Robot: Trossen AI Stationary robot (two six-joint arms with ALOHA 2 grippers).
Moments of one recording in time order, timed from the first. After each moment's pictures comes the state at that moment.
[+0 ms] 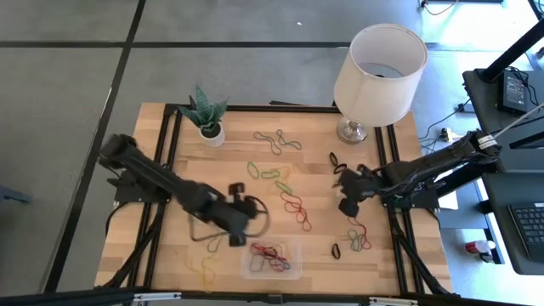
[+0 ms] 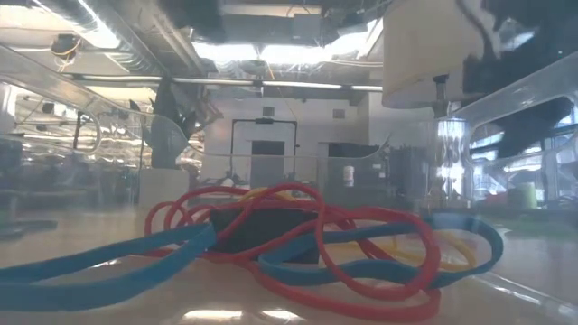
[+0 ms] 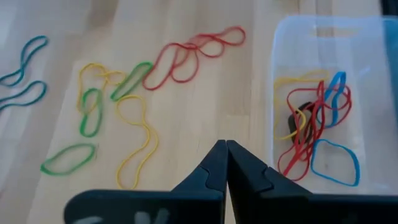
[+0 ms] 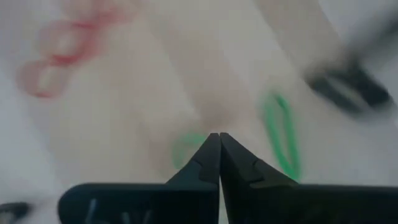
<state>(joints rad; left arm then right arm) -0.47 1.54 1.25 -0.70 -0.38 -0.47 0.30 1.05 0.59 -0.77 0.26 0.81</state>
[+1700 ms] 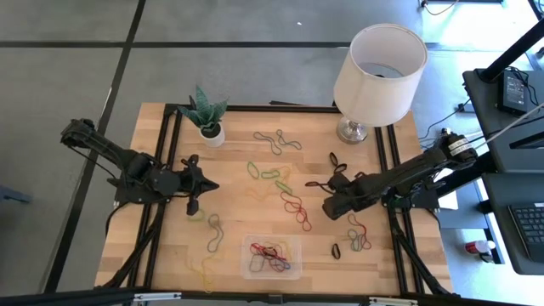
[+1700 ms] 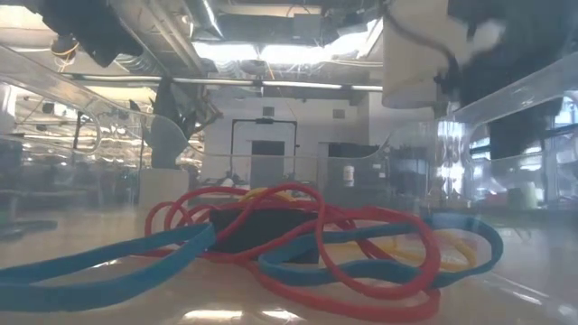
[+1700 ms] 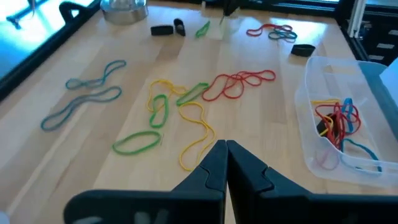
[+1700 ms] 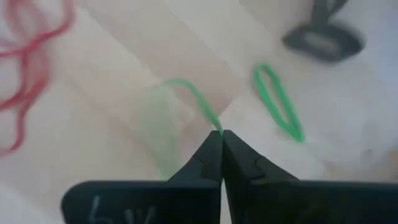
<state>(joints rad) -0.47 0.71 0.59 -0.47 -0.51 -0.40 0.38 1.45 0.91 -1.00 0.34 1.17</state>
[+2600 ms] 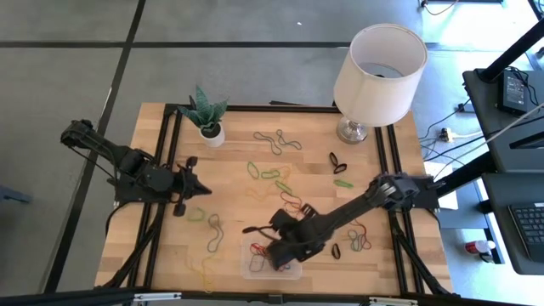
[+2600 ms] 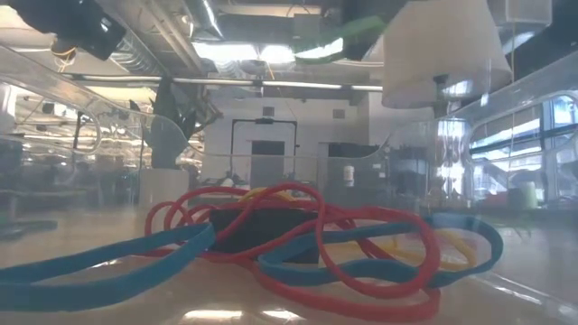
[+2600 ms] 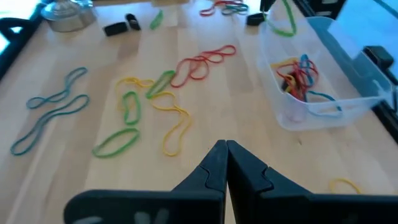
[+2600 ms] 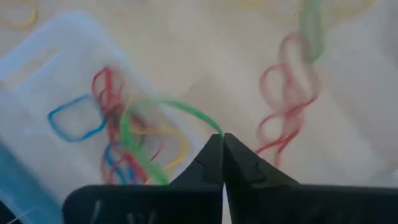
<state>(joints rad) -0.47 0.61 0.59 -0.58 -0.33 -0.21 0.51 2.27 2.23 -1.43 0.32 1.20</state>
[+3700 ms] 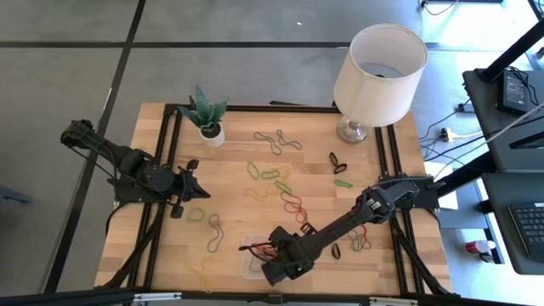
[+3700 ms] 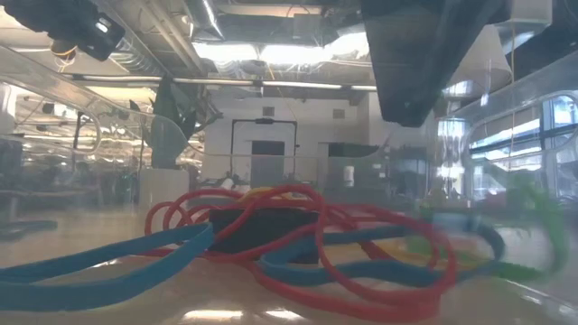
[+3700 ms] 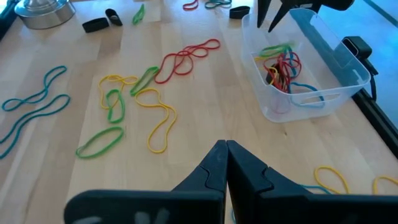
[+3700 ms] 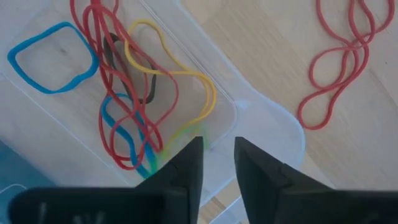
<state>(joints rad) -0.47 0.61 0.59 -0.59 -0.27 -0.20 0.56 2.43 2.32 -1.47 0.18 1.30</state>
